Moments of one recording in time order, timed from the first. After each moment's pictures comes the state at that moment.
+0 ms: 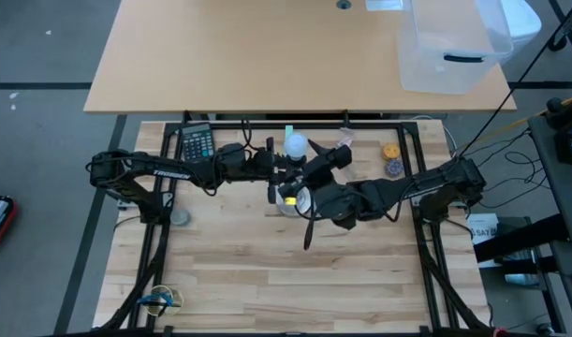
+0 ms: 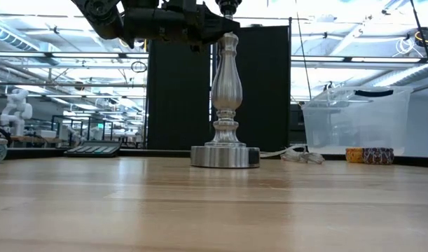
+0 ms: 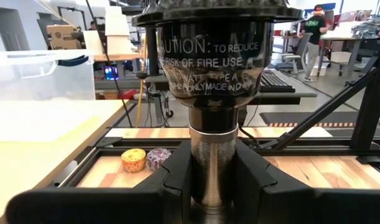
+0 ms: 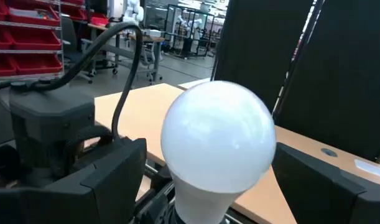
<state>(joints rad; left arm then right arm) 0.19 1.52 0.84 0.70 0.17 0.05 0.27 1.68 1.64 -0.17 1.29 0.09</state>
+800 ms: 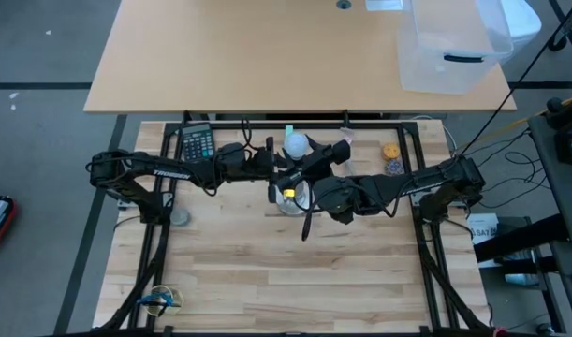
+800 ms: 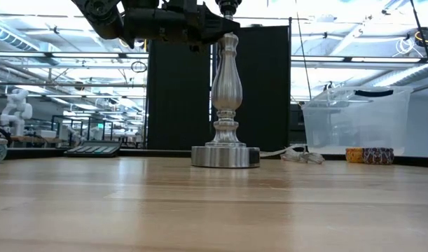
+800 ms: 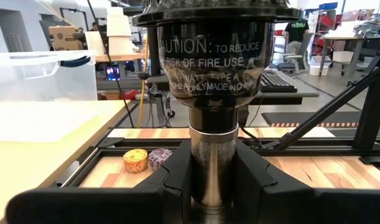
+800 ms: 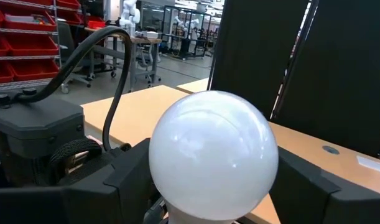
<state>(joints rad) 0.19 1.52 0.84 0.70 0.17 0.06 0.24 1.68 1.64 -0.14 1.28 0.10</state>
